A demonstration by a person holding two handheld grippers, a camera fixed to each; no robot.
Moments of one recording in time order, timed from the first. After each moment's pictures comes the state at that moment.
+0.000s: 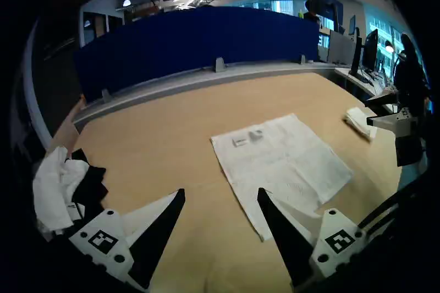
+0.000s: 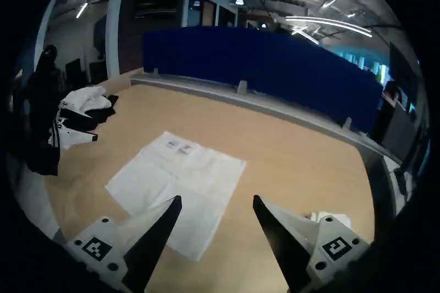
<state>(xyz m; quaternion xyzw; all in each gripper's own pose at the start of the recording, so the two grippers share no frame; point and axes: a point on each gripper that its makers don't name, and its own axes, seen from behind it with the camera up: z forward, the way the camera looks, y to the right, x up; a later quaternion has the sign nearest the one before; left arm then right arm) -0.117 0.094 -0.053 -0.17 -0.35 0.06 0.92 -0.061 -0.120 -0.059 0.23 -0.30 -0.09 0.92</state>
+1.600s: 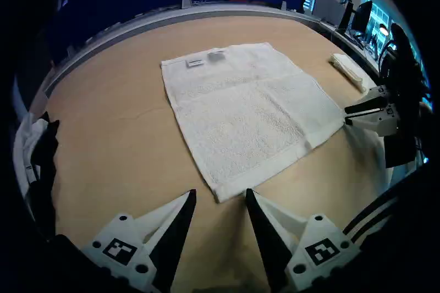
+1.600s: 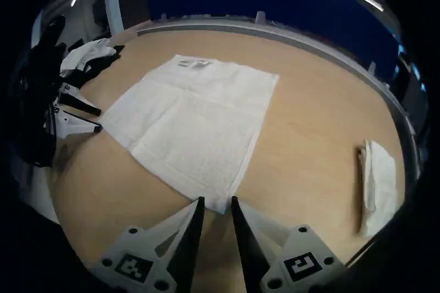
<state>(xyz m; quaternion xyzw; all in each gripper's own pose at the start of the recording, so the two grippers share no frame) -0.220 0.147 -0.129 -0.22 -0.48 0.07 0.85 -0.206 -0.119 -0.131 0.25 -0.43 -0.08 0.86</state>
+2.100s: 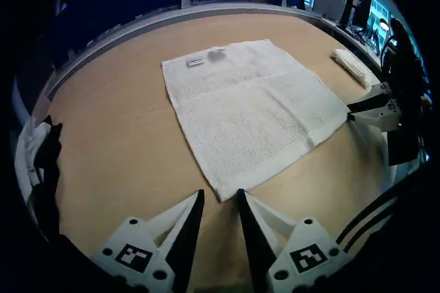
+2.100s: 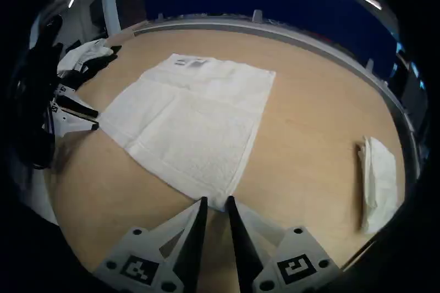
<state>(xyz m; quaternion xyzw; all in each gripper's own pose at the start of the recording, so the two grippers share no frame) -0.221 0.146 -0.130 -0.21 -0.48 0.08 0.85 -0.209 -0.119 -0.132 0.24 -0.44 -0.08 0.86</state>
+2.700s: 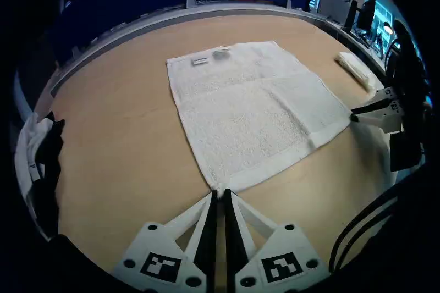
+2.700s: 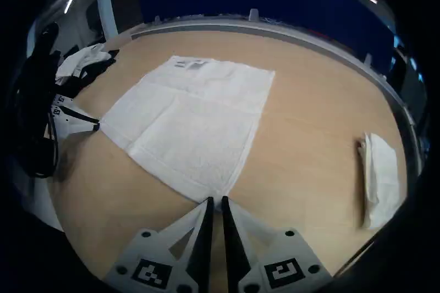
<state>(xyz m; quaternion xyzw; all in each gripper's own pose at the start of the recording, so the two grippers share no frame) -0.218 0.145 -0.131 -0.20 -0.48 0.08 0.85 -0.204 -0.123 -0.134 0.24 -0.44 -0.06 0.86</state>
